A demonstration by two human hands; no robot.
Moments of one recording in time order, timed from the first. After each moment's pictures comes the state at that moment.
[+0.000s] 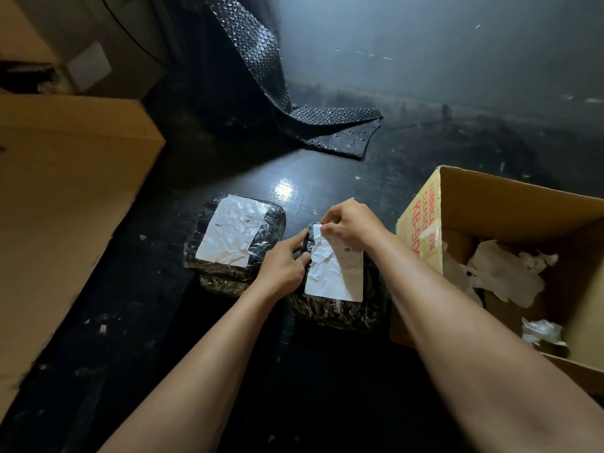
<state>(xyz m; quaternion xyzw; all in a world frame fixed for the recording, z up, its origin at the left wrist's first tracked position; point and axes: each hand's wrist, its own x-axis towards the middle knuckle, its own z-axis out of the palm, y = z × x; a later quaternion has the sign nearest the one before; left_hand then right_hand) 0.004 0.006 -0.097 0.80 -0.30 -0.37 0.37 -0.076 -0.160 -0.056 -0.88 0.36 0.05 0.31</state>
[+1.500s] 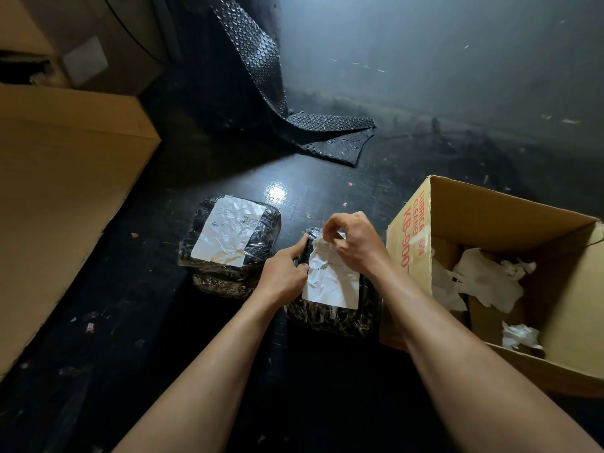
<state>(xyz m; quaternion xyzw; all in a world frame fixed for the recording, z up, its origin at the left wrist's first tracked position) -0.014 0.012 -0.084 0.81 -0.30 -0.36 0.36 -0.110 -0.140 -0.064 -0.90 0.30 -0.10 0.30</state>
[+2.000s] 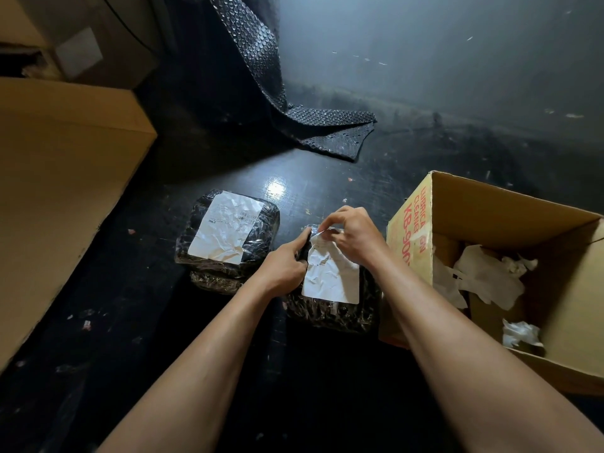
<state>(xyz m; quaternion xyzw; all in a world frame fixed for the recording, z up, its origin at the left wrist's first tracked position) -0.003 0.006 -0.077 0.78 -0.34 -0.43 0.30 -0.100 -0.153 -0.071 -0.89 0.32 -0.05 0.31</state>
